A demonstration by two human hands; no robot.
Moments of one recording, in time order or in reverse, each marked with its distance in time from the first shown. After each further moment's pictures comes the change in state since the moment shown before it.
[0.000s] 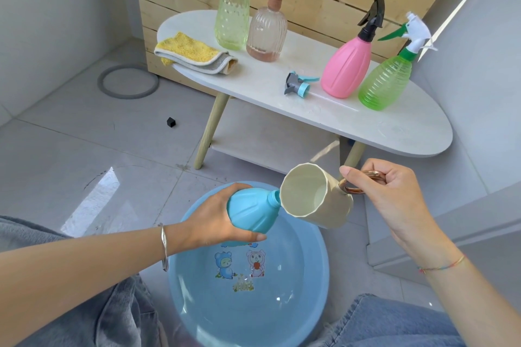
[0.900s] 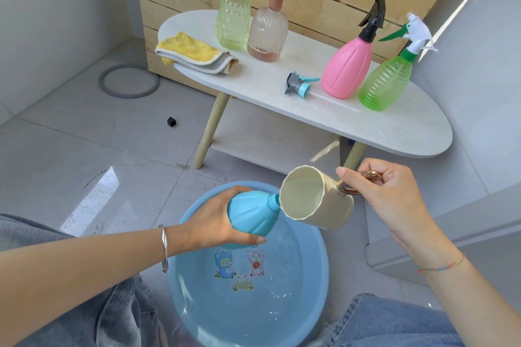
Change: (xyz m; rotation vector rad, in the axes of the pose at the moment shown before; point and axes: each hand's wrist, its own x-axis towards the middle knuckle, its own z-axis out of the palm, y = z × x) left_hand -0.004 0.000 0.002 0.033 -0.011 0.005; right_hand 0.001 0.000 0.002 -0.090 -0.019 -0.037
